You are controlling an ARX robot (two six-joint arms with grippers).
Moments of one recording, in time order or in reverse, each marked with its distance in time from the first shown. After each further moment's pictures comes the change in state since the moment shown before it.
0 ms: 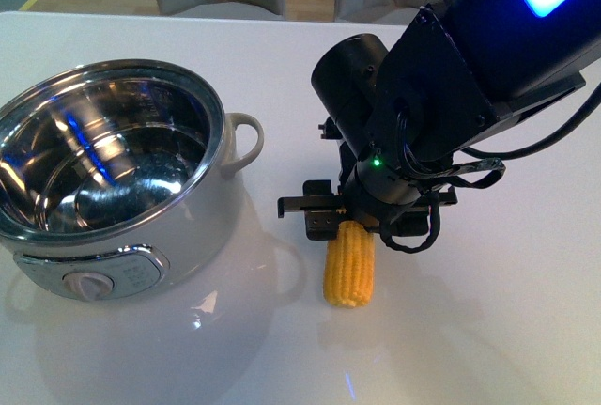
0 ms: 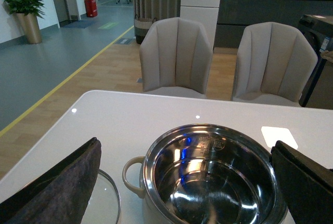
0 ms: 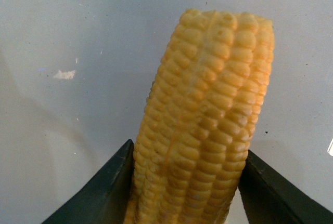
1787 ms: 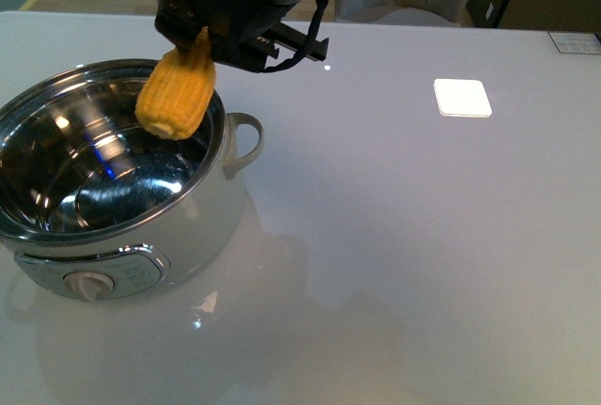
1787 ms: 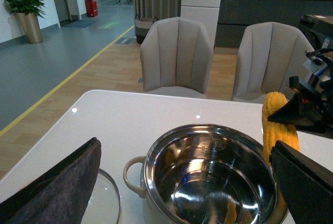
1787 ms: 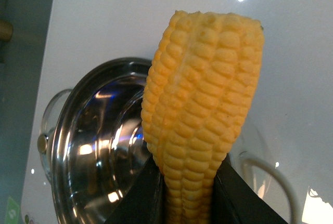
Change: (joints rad) left arm 0.000 0.000 0.000 0.000 0.000 0.000; right arm 0.121 -0.157 0.274 0.099 -0.191 0.265
